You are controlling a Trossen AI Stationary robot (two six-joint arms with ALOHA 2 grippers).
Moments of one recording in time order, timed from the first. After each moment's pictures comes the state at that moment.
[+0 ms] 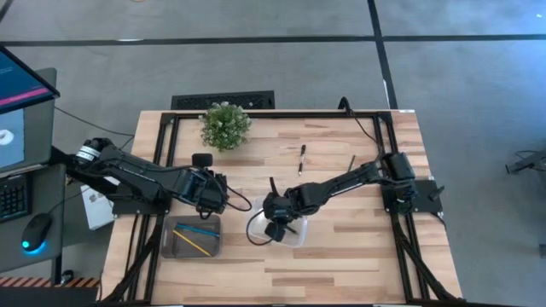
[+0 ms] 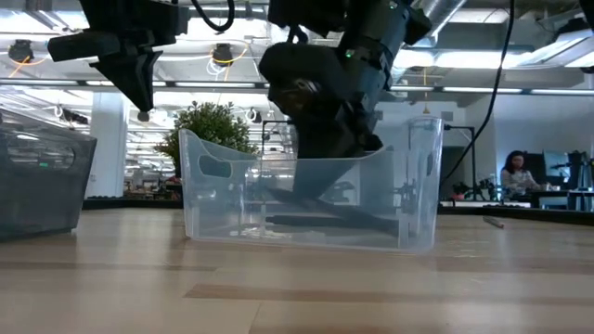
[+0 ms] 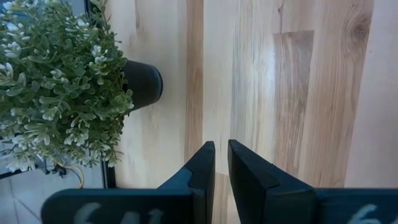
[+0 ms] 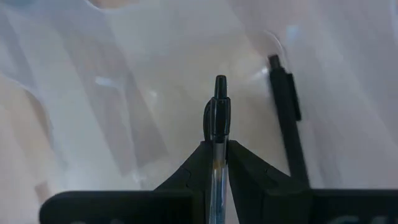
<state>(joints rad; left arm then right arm) -0.29 1.38 1.09 -1.26 -0.59 -0.27 0.21 2.04 1.42 -0.51 0.00 0.65</state>
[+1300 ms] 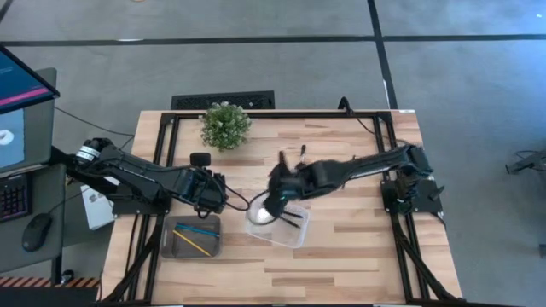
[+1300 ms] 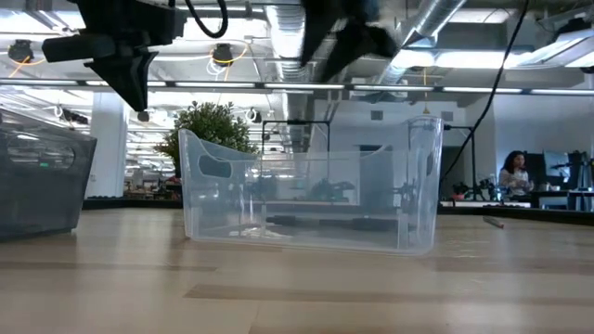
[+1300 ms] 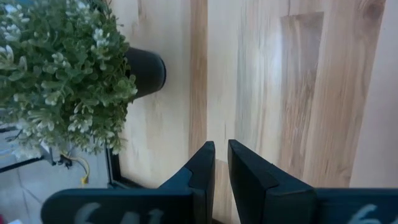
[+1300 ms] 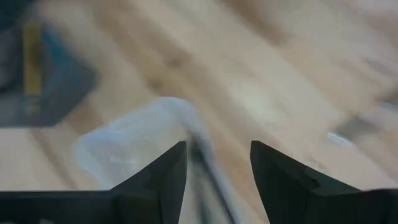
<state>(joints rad) -0.29 1.38 1.09 -1.32 -0.59 -0.29 0.19 1.85 1.70 -0.98 0.31 0.82</state>
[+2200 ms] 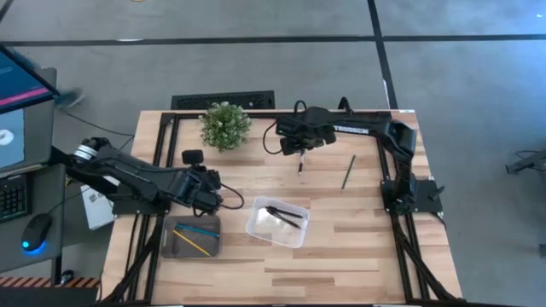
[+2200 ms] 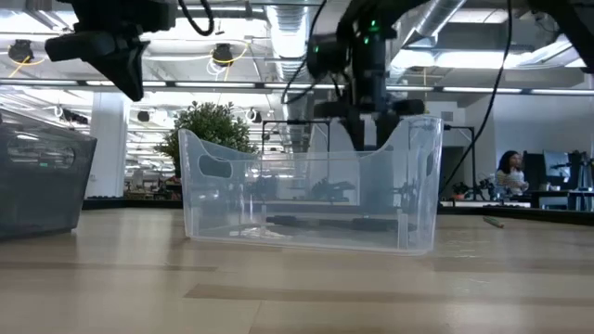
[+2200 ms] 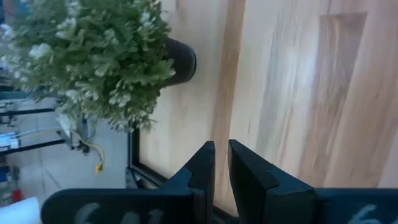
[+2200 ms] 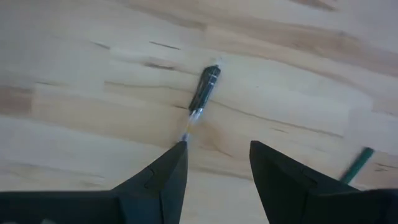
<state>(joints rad) -0.33 1.34 1.09 -1.41 -0.69 -0.43 -0.32 1.97 1.68 -1.23 0.21 0.94</state>
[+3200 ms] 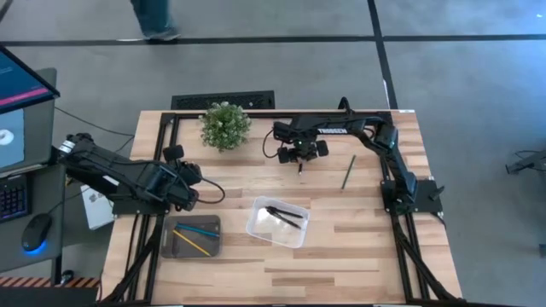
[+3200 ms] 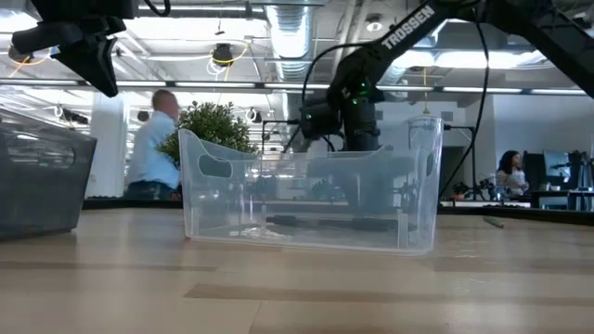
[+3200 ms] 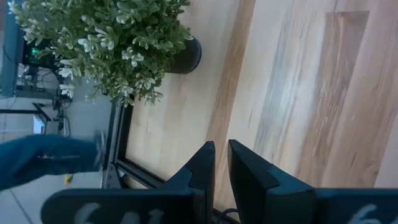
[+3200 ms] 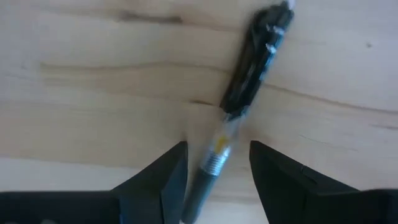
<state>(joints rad) -0.37 1.06 0.94 -1.42 -0.69 -0.51 -0.40 2.16 1.57 -1.03 -0.04 0.97</state>
